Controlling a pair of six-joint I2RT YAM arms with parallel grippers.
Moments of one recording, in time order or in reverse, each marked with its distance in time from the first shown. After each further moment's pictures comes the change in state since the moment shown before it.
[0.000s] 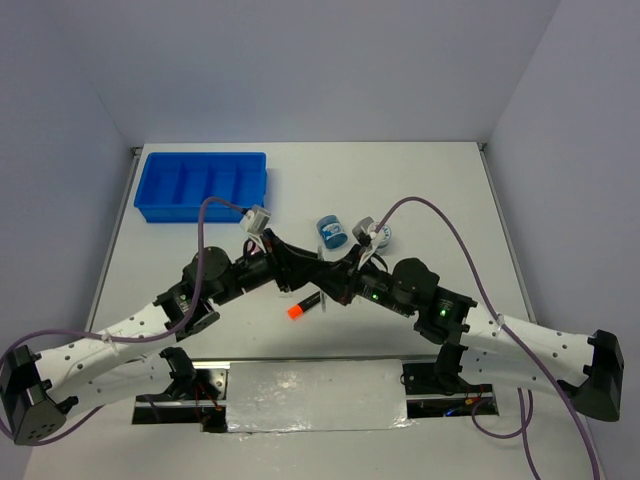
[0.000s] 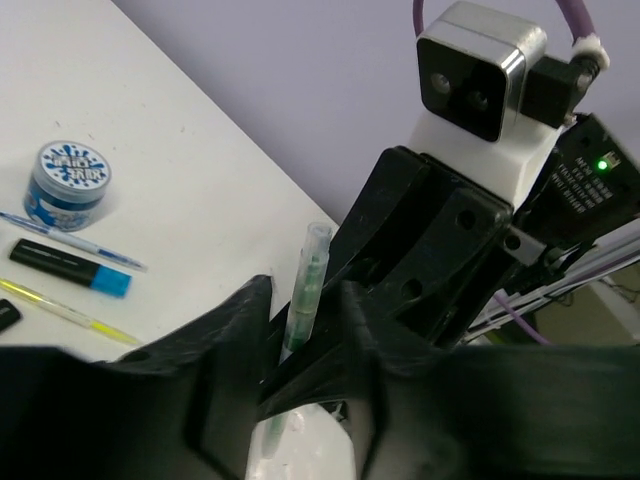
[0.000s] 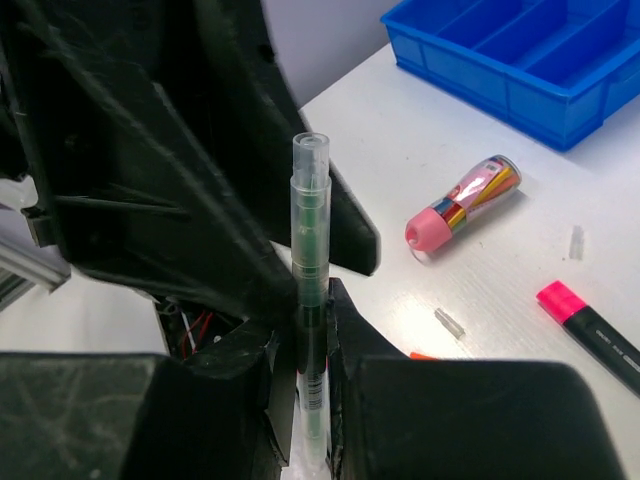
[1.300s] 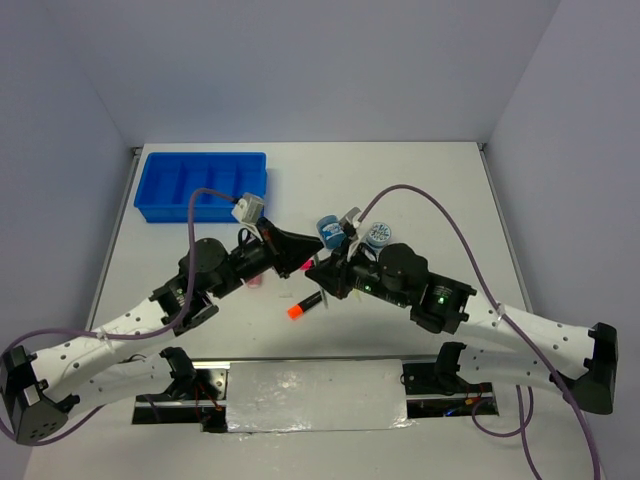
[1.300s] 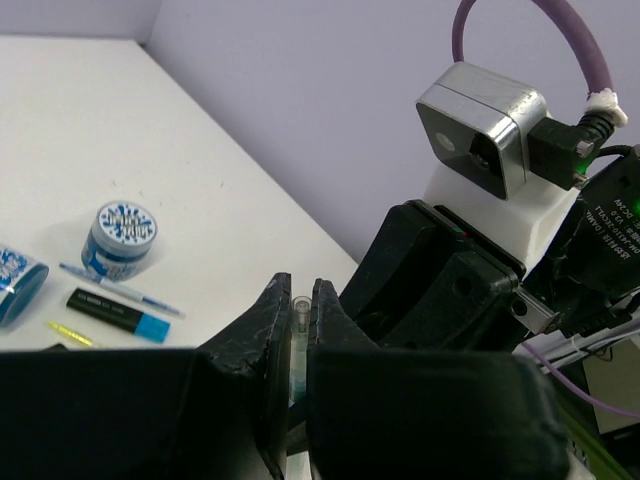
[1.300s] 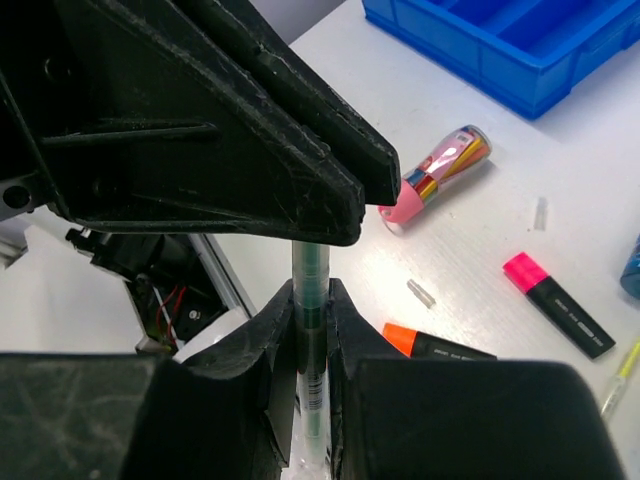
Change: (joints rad) left arm 0.008 0.020 0.080 -0.052 -0.082 0.052; right arm 0.005 0.081 0.169 -0.228 0.011 -0.046
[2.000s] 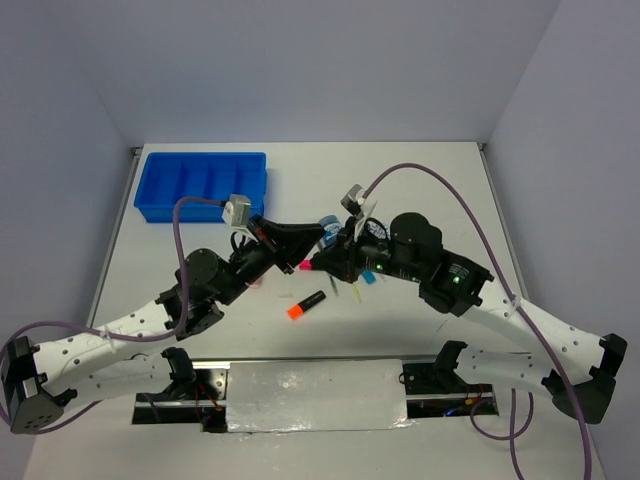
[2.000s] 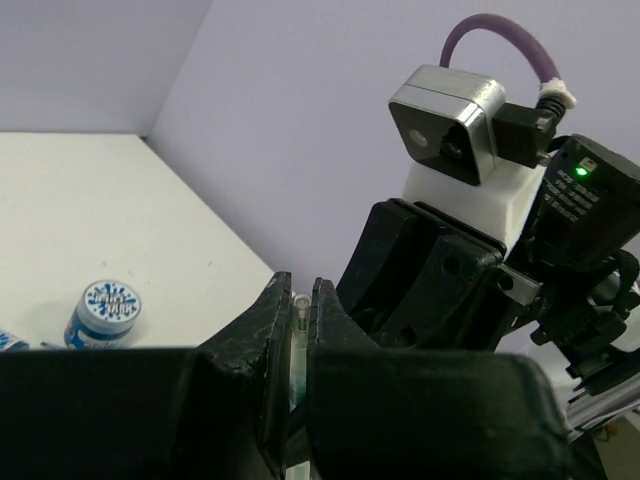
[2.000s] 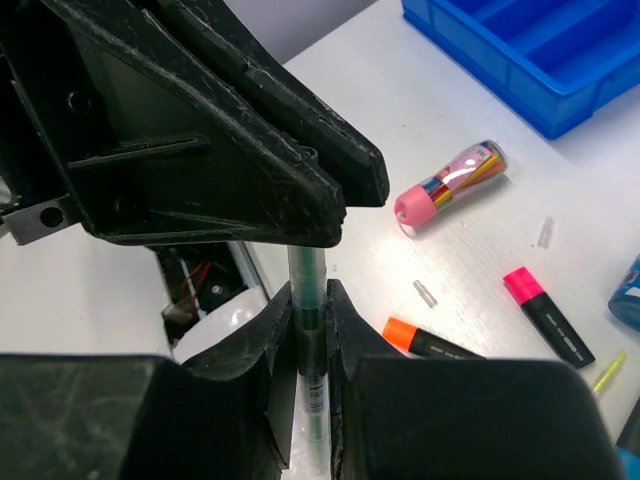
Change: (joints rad) left arm -0.096 0.023 -0.014 0.188 -0.196 0.029; right arm -0.144 0.041 0.213 -0.199 -0.220 -0.071
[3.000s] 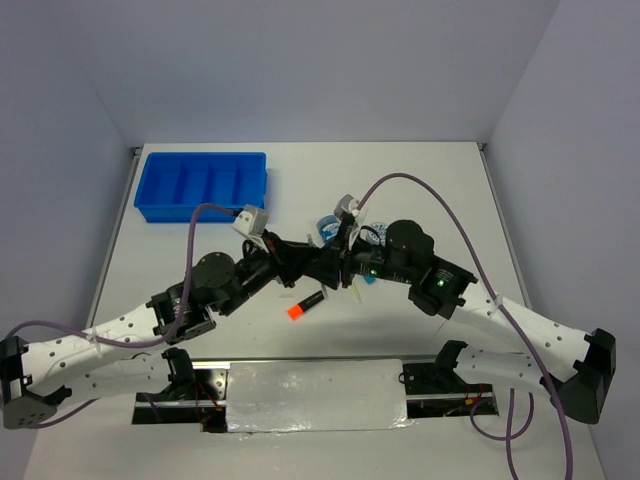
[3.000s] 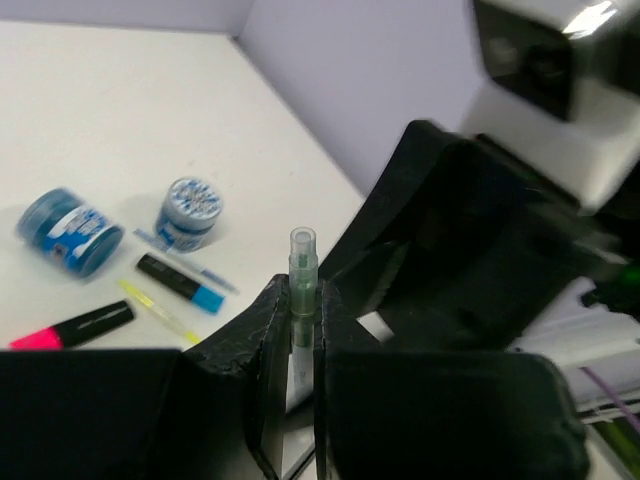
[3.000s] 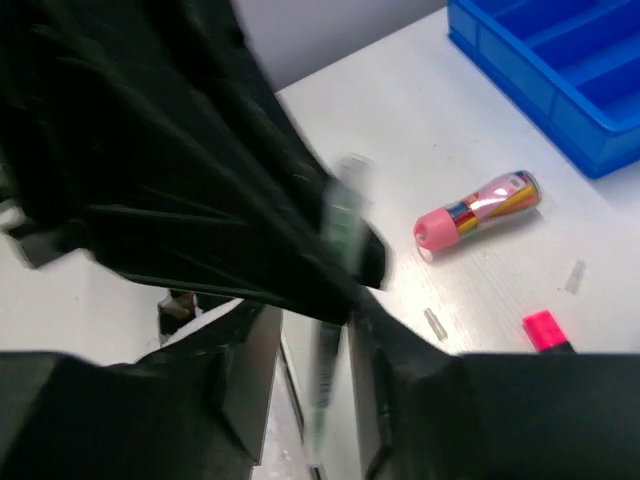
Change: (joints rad) left arm -0.082 -0.047 0.061 -0.326 -0.161 0.047; right arm -0.034 0.014 -0.134 0.209 -0.173 -0.034
